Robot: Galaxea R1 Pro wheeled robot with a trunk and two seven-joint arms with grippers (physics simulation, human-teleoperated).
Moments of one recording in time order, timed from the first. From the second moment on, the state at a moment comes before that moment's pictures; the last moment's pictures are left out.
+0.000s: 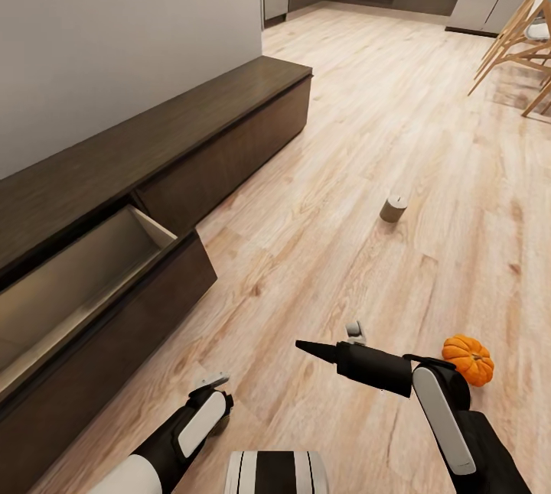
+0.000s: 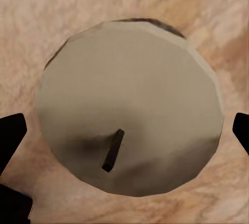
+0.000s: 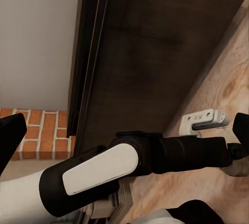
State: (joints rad) left arm -0.55 -0.06 -0.49 -0.69 0.96 0.35 0.79; right arm -0.31 -0.07 0.01 -1.54 -0.62 1.03 0.79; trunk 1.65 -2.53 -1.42
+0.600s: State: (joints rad) left arm -0.55 -0.06 -0.49 -0.69 0.96 0.35 0.78; right arm -0.31 -0.07 0.01 -1.54 -0.62 1.03 0.79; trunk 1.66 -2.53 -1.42
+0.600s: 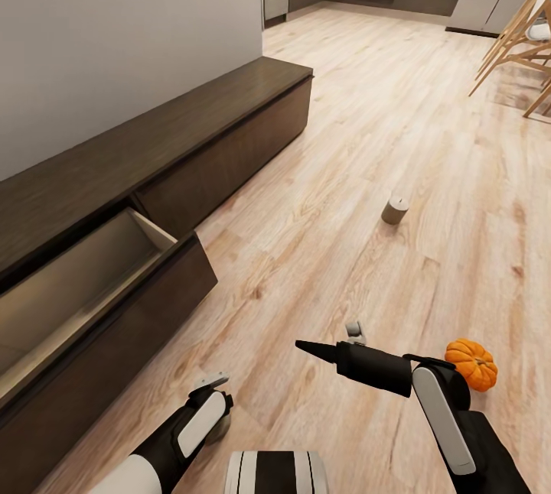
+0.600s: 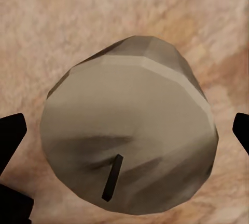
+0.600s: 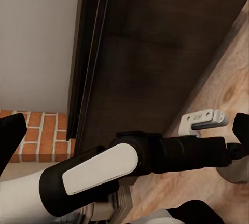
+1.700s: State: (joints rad) left arm -0.54 -0.06 -0.49 -0.69 0.96 0.33 0.79; right arm -0.31 -0.07 0.01 -1.54 -0.62 1.03 0.79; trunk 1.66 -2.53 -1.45
